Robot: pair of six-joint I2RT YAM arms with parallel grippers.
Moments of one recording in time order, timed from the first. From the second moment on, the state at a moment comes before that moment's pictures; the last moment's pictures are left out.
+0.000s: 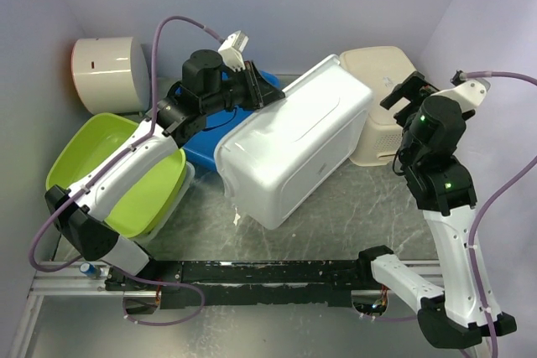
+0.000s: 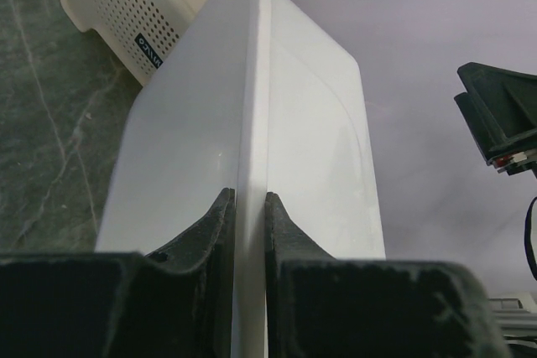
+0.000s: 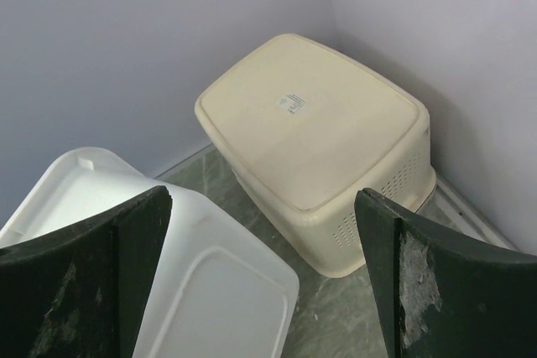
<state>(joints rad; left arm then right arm) -0.71 1.52 1.64 -0.28 0.23 -0.69 0.26 0.92 1.40 -0.56 0.67 0.38</state>
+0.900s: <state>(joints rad) -0.63 1.39 1.18 0.03 0.35 -1.18 0.26 1.01 1.43 -0.58 0.67 0.36</state>
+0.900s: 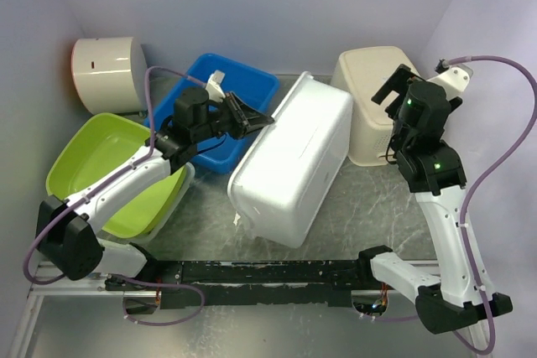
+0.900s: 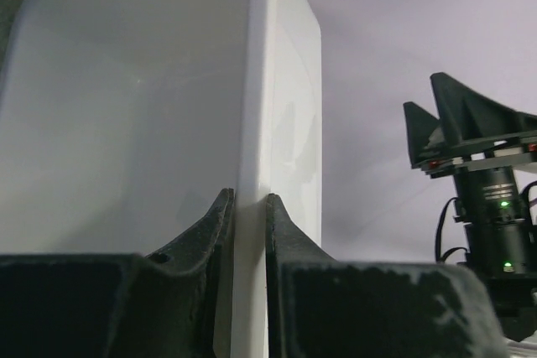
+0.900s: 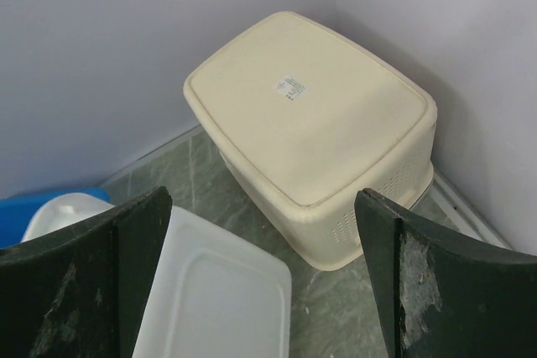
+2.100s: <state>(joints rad) -0.54 1.37 1.01 -0.22 0.28 -0.95 0.25 1.08 1.36 -0.57 0.57 0.40</state>
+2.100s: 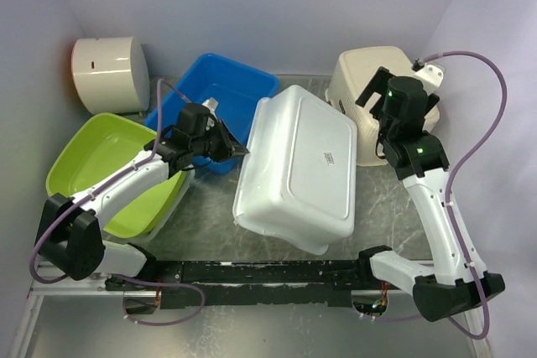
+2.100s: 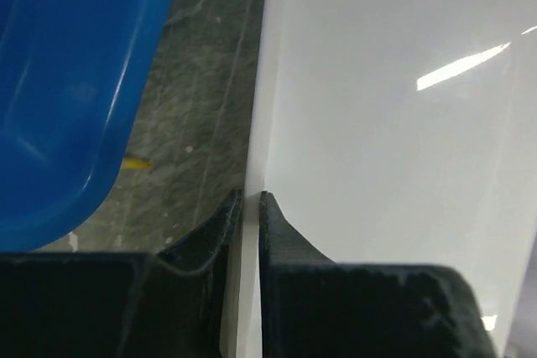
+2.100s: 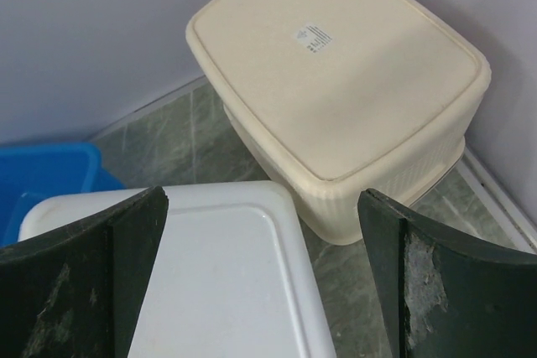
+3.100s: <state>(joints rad) -0.70 1.28 1.16 -0.46 0.02 -0.62 -0.36 1.28 0.84 -0.02 -0.34 0.87</state>
